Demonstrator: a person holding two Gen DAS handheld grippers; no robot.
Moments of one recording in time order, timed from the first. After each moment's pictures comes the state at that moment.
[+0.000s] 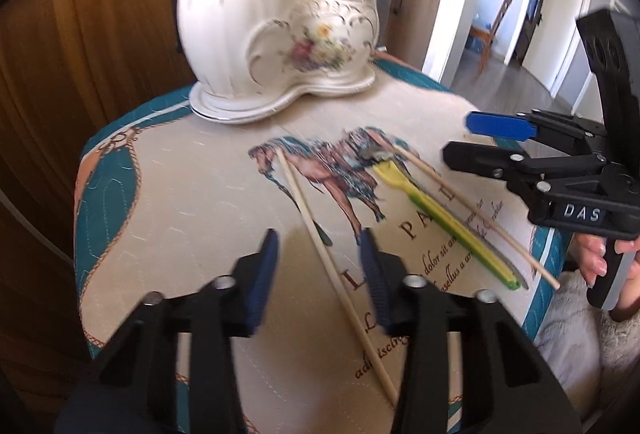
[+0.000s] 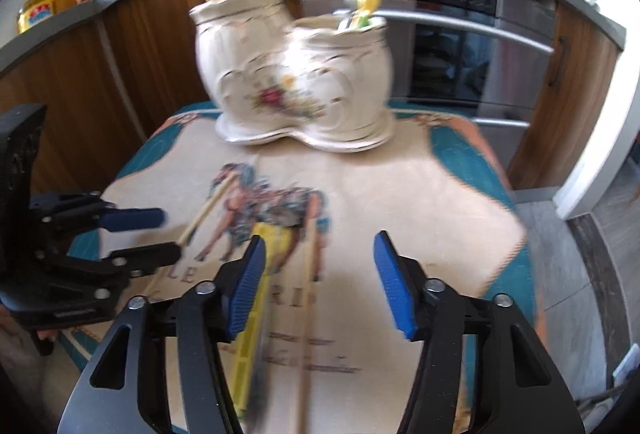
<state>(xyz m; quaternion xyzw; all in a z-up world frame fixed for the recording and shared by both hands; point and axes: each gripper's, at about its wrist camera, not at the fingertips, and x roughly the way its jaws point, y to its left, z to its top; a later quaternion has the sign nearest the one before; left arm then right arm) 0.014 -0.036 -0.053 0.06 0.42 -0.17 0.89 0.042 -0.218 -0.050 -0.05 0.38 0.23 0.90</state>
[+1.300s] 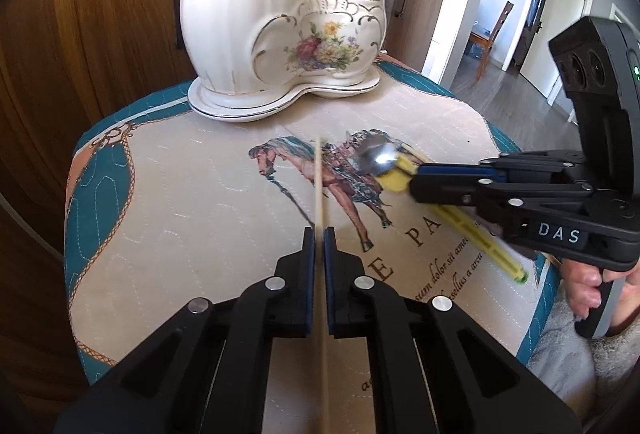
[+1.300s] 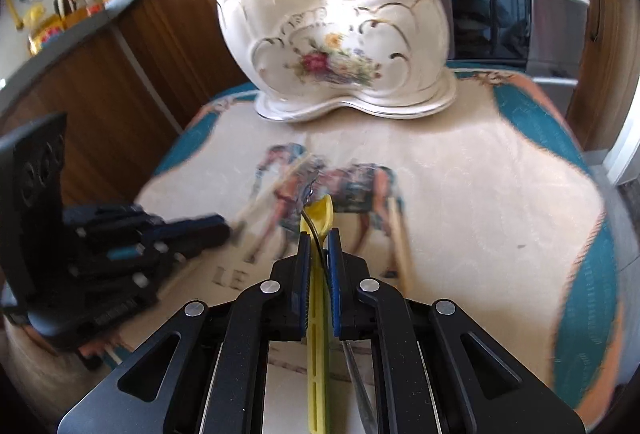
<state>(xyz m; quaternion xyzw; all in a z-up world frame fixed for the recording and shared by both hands) 0.021 -0.029 -0.056 0.04 0.41 -0.18 0.89 0.054 -0.205 -0.069 0.03 0.42 0.29 0.86</state>
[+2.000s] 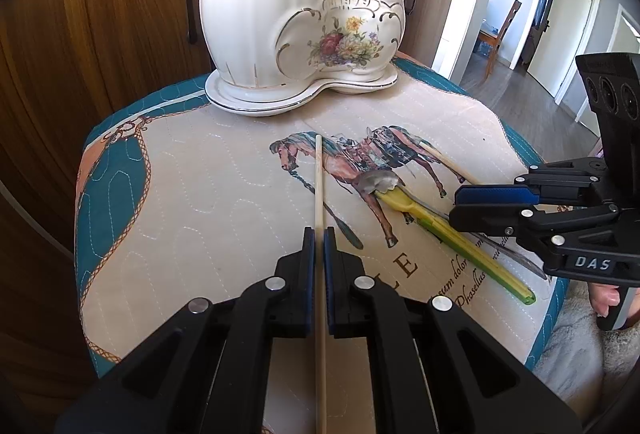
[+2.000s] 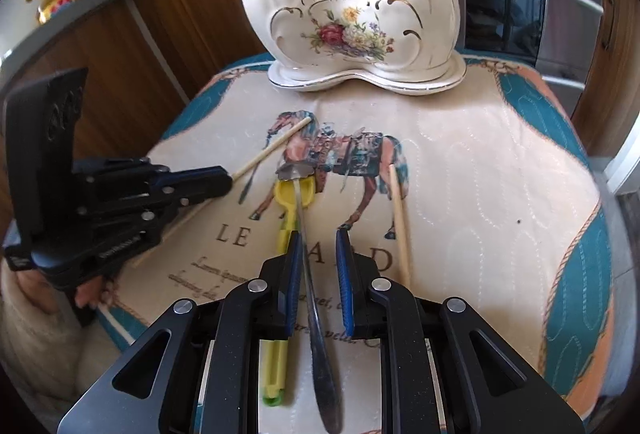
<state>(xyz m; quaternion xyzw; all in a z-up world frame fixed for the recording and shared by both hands) 0.027 -0.020 -0.059 0.04 0.42 -0.17 0.89 0.036 -0.206 -0.072 -0.03 0.44 0.29 0.85</state>
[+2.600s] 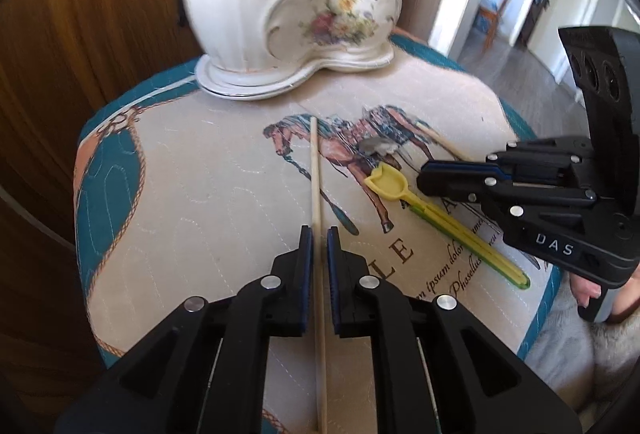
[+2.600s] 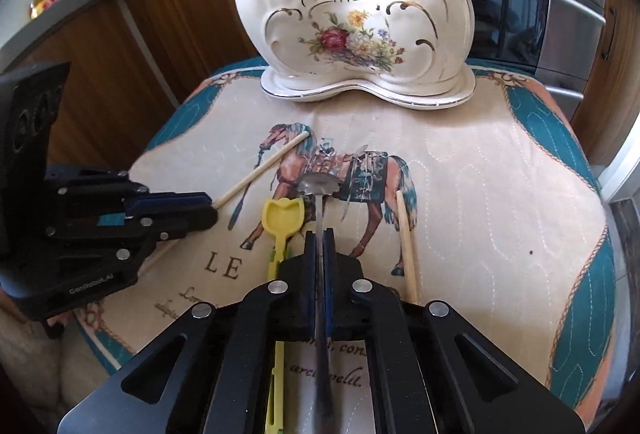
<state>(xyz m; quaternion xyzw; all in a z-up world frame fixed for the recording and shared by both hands) 0.036 -0.026 -0.054 0.07 0.48 -0.18 0.86 0.053 -0.190 -0.075 -0.03 0.44 0.29 0.85</state>
